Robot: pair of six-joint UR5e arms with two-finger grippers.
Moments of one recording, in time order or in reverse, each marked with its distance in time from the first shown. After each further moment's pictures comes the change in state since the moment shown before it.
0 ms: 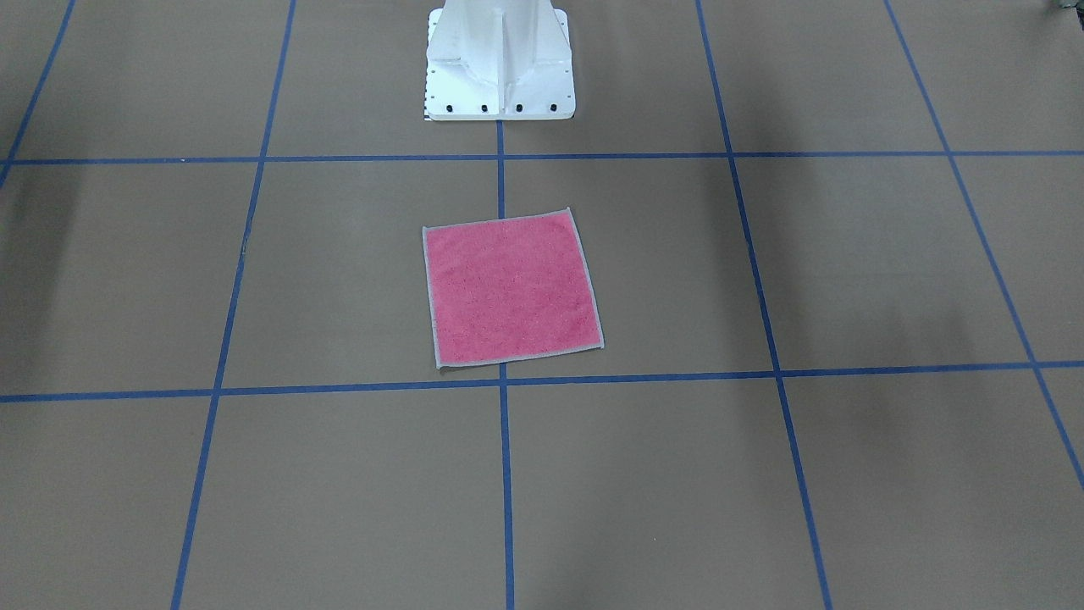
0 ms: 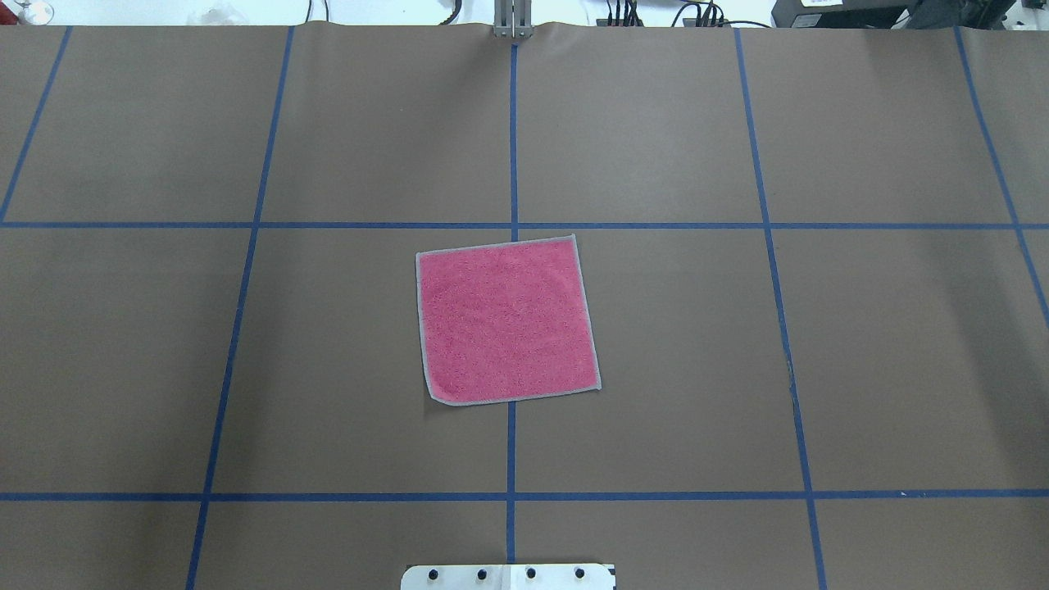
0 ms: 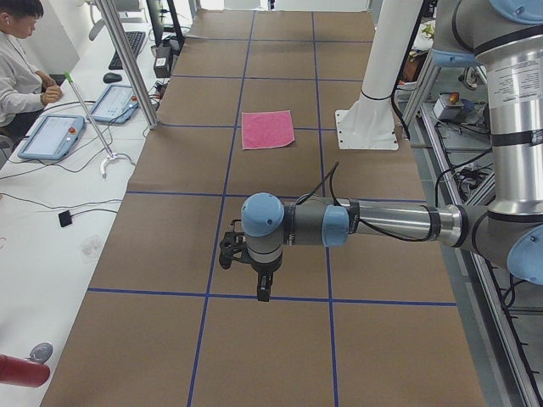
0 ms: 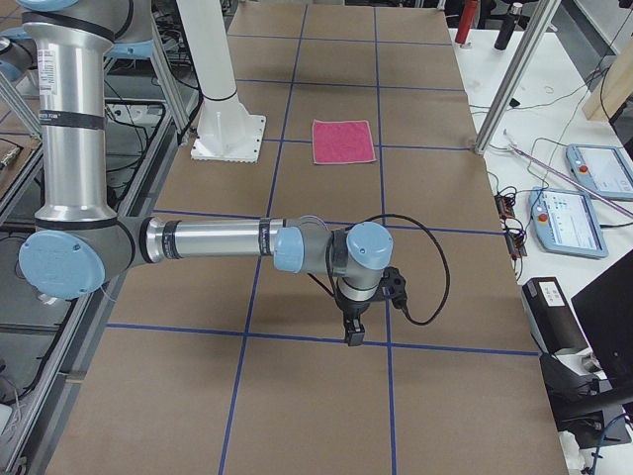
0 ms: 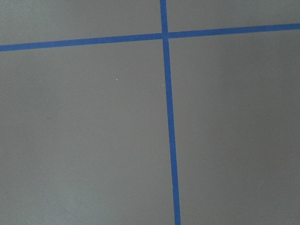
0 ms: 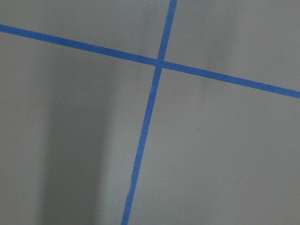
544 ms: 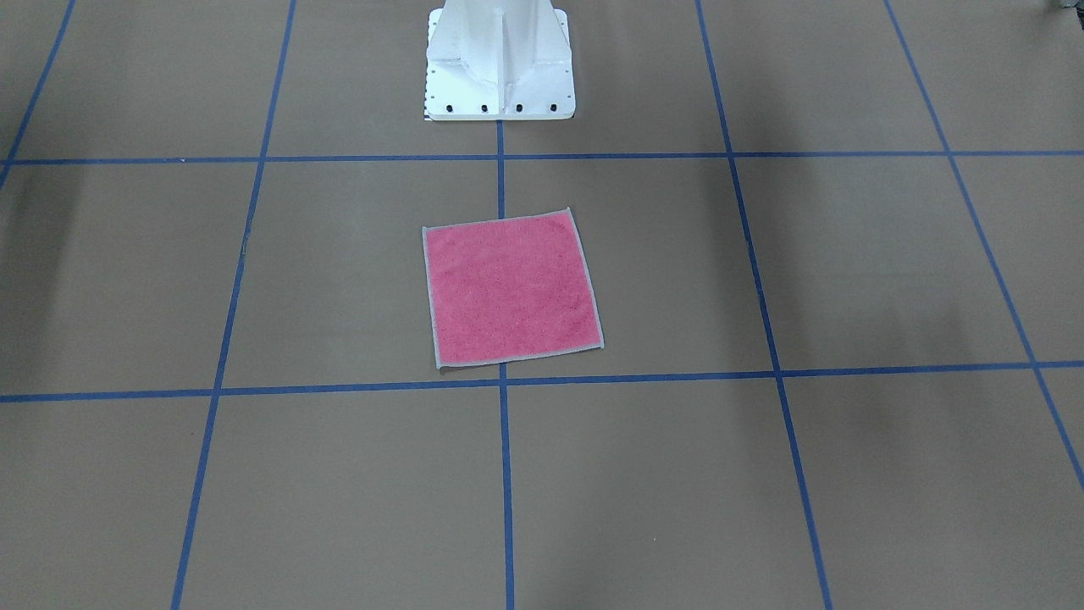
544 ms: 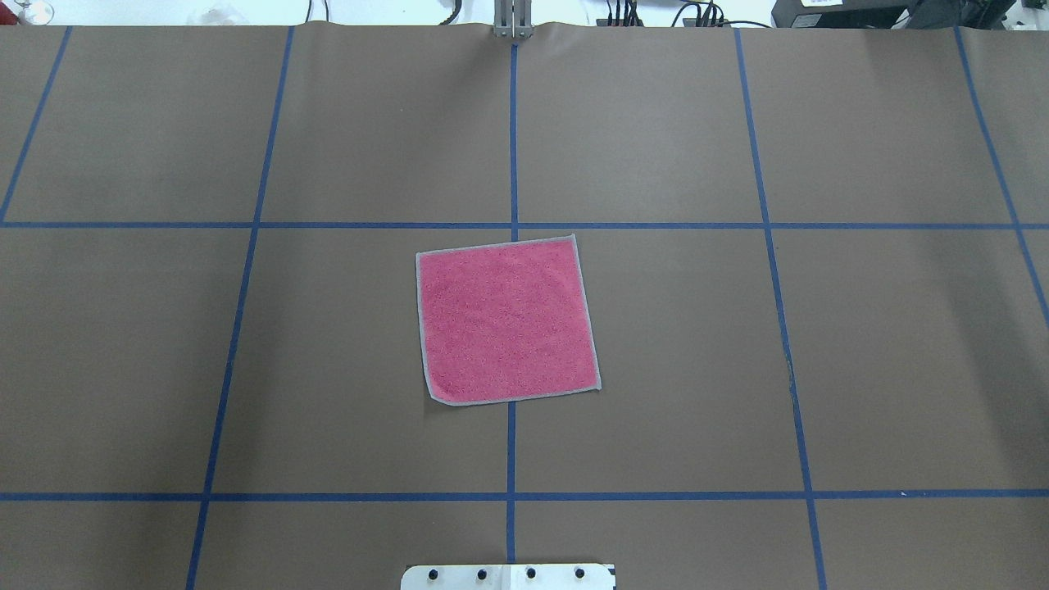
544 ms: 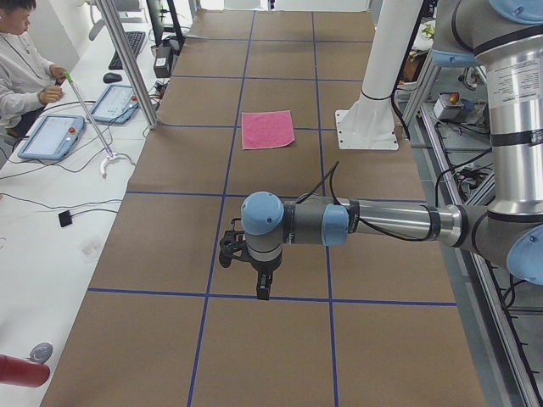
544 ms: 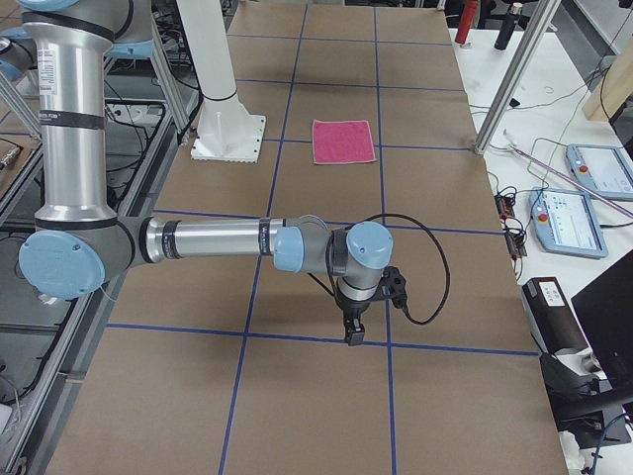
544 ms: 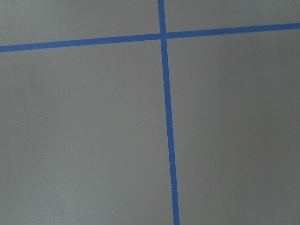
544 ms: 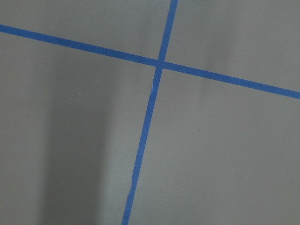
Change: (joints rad) left arm 0.006 0.000 -0.007 -0.001 -0.001 -0.002; right arm 0.000 -0.001 0.003 0.000 -0.001 -0.001
